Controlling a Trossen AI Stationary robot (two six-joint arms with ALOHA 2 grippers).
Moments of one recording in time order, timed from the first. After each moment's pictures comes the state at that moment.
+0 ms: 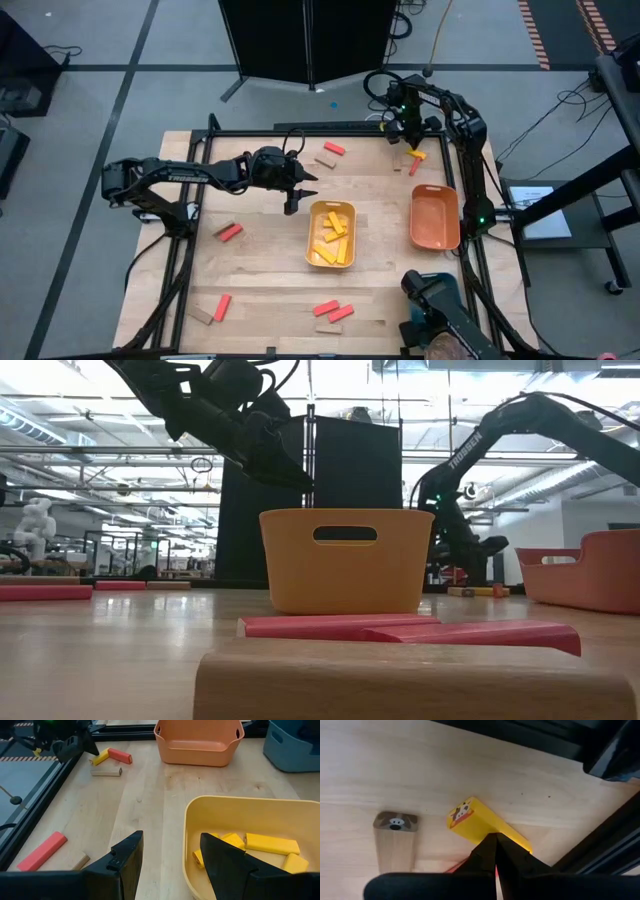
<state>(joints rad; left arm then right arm) 0.29 1.46 0.83 0.13 0.21 0.19 -1.09 2.29 1.77 -1.47 0.03 0.26</state>
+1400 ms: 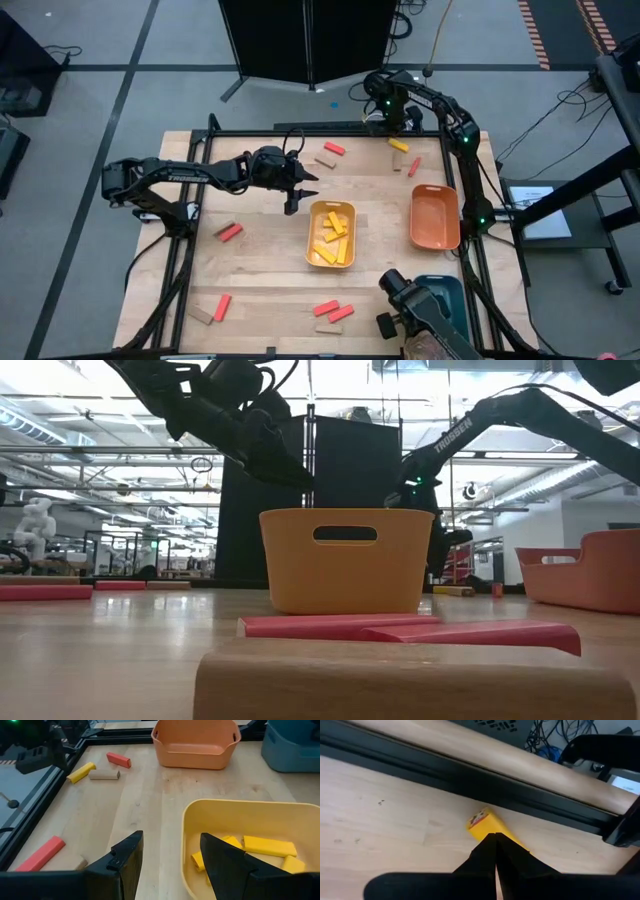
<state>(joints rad) 0.29 1.46 0.83 0.14 0.23 0.19 -0.98 2.28 1.92 -1.34 0.05 0.30</state>
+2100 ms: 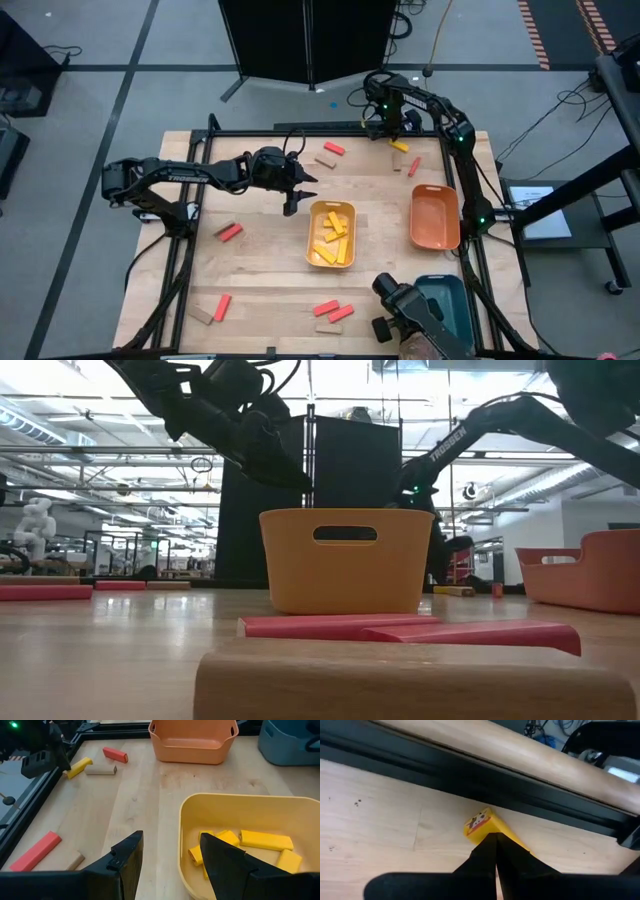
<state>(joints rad) 0.29 1.46 0.83 0.11 0.24 0.20 -0.96 2.35 1.92 -1.34 0.06 0.32</state>
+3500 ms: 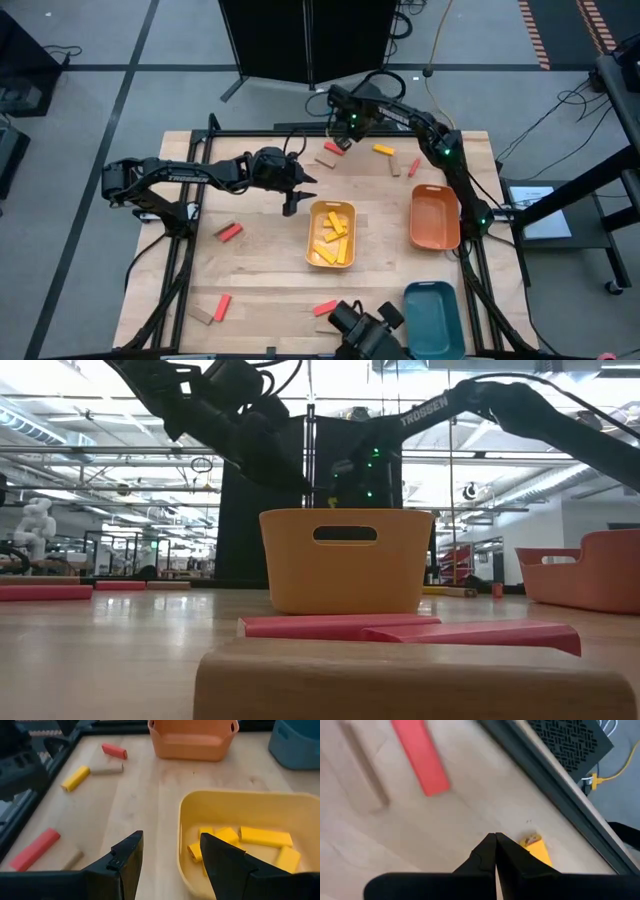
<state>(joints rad) 0.29 1.46 0.83 0.09 0.24 0.20 -0.69 2.35 2.19 -1.36 0.10 0.16</state>
